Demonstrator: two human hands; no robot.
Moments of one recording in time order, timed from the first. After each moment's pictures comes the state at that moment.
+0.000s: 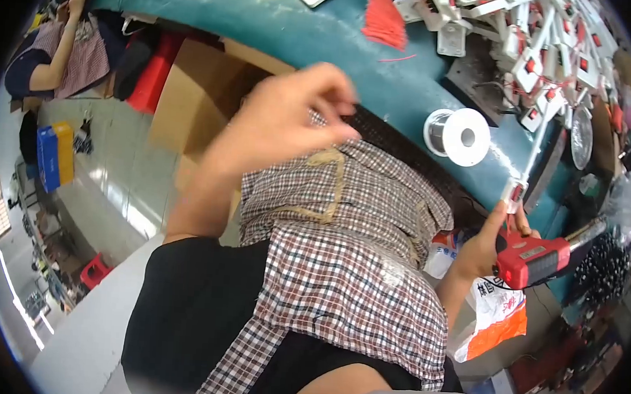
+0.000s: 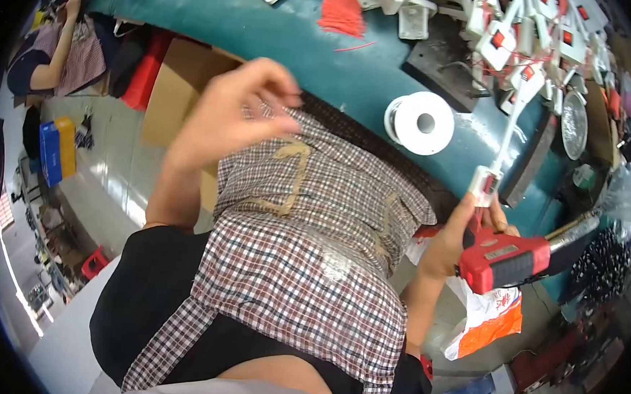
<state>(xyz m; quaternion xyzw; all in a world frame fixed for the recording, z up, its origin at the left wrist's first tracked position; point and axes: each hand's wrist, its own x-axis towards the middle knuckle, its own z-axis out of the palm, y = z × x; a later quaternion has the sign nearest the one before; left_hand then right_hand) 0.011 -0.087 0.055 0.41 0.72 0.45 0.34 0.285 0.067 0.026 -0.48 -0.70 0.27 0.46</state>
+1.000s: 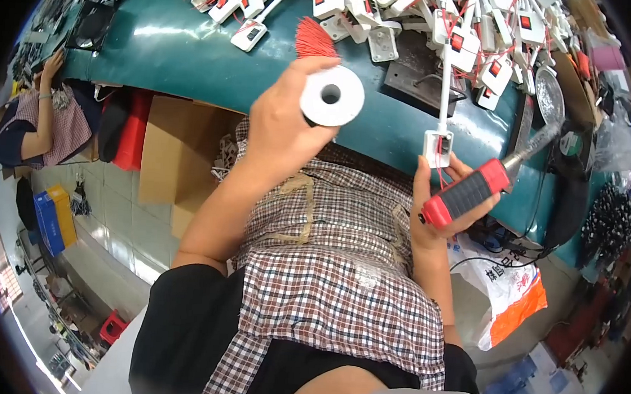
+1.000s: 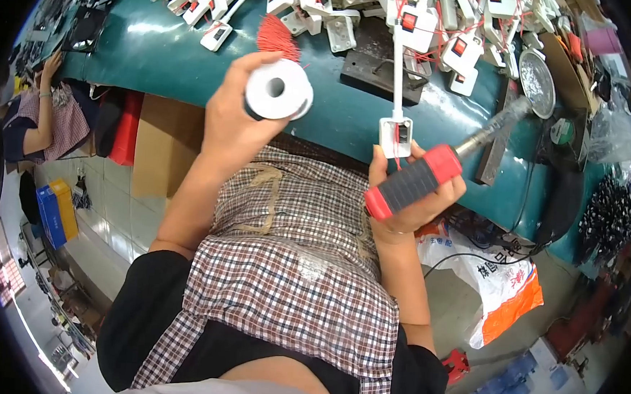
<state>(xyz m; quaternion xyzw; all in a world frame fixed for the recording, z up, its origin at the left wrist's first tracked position) 0.031 -0.021 0.039 0.46 0.74 0.49 0.08 0.244 0.071 -0.015 -0.35 -0.76 0.15 0.52</state>
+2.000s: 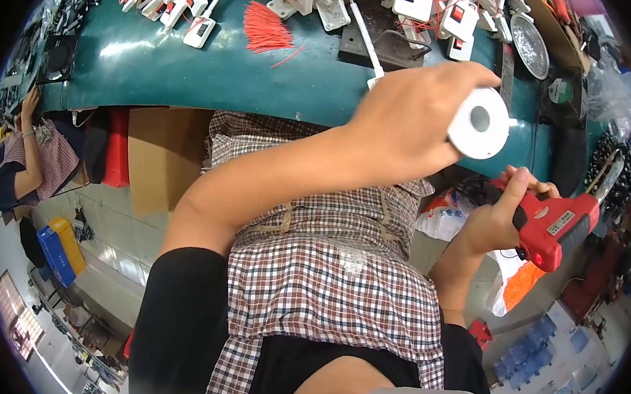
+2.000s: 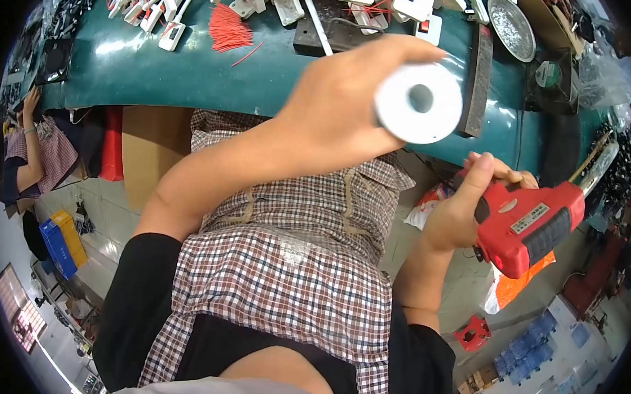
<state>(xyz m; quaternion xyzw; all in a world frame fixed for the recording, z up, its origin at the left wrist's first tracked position) 0.123 0.067 0.068 0.63 0.53 0.54 0.19 0.304 0.087 0.060 -0.47 -0.59 0.25 0.61</state>
